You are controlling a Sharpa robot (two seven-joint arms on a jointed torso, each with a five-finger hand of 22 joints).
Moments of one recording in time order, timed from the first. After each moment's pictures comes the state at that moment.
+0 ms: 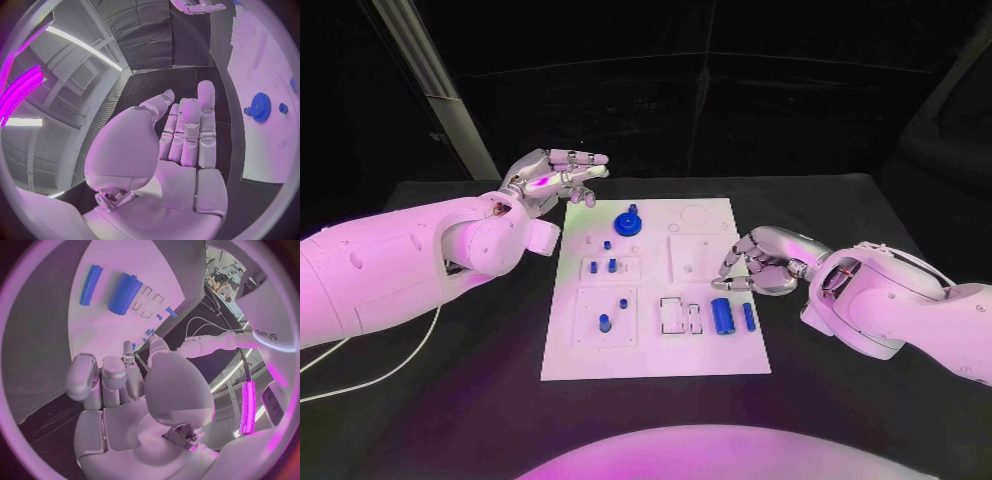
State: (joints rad) left arm 1.29 -0.77 -0.15 1.37 0.03 -0.15 0.39; left_hand 1.35 -0.12 0.40 -0.02 0.09 1.00 0.18 0.13 0.07 1.05 0.10 0.33 0.10 1.26 0.02 1.07 0.56 0.18 1.22 0.11 0.65 0.72; right arm 1.05 -1.12 -0.02 1.88 -1.34 -0.34 -0.25; right_hand 1.23 -0.07 -0.11 0.29 0.35 0.96 0.10 0.36 0.16 1.44 0.01 1.38 1.30 1.46 -0.06 1.22 0.72 0.11 1.39 0.05 1.32 1.05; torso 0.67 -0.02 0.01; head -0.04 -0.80
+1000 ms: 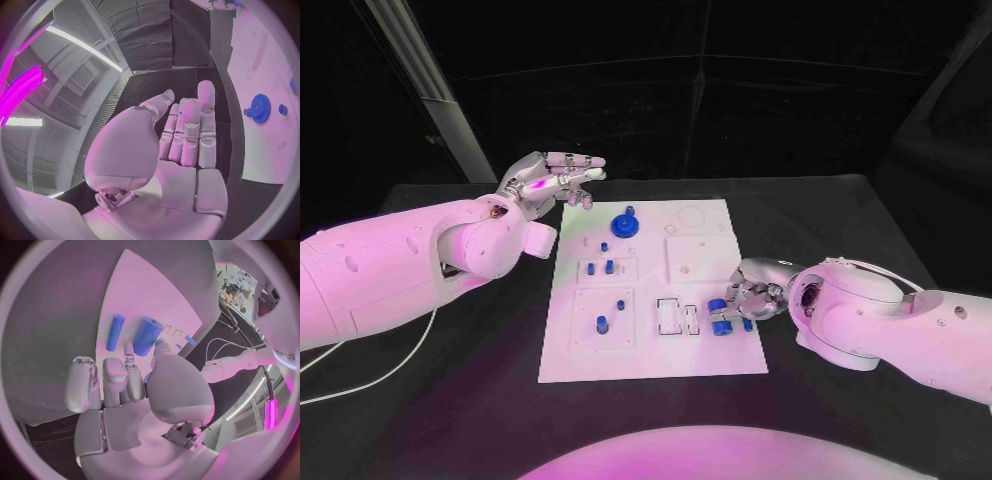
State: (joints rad) left arm 1.29 -0.78 -0.16 1.37 0.03 -0.15 0.39; left_hand 1.35 -0.12 0.40 -0.02 0.09 1.00 0.18 0.13 0.07 1.05 0.10 0.33 0.10 1.26 0.02 1.07 0.56 0.18 1.22 0.11 0.65 0.72; right arm 1.01 -1.03 -0.02 1.86 -1.43 -0.14 -0.56; right_hand 1.15 -0.04 -0.19 0.29 0.27 0.93 0.10 0.42 0.20 1.46 0.01 1.43 1.31 1.47 -0.06 1.25 0.75 0.08 1.44 0.04 1.40 1.20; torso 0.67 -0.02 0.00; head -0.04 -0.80
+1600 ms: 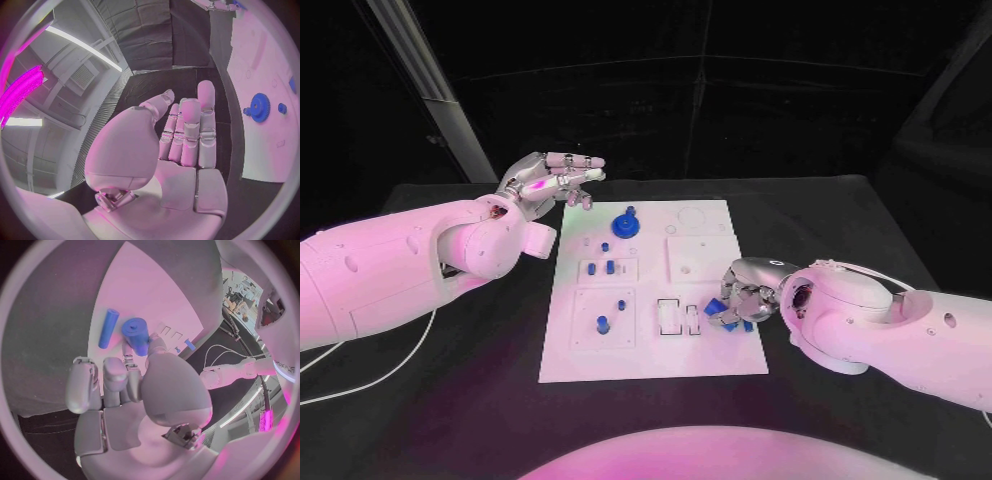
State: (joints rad) left arm 1.29 -0.78 -0.16 1.37 0.03 -0.15 0.39; left_hand 1.35 -0.12 0.40 -0.02 0.09 1.00 0.18 0.13 0.07 1.05 0.10 0.33 0.10 1.26 0.02 1.07 0.56 0.18 1.22 0.11 0.65 0.72; right arm 0.99 -1.01 -0.01 1.87 -1.52 -0.14 -0.59; right_hand 1.34 0.01 -0.14 0.22 0.34 0.93 0.08 0.47 0.23 1.46 0.00 1.41 1.31 1.46 -0.07 1.25 0.73 0.08 1.44 0.04 1.40 1.21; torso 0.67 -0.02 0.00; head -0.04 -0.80
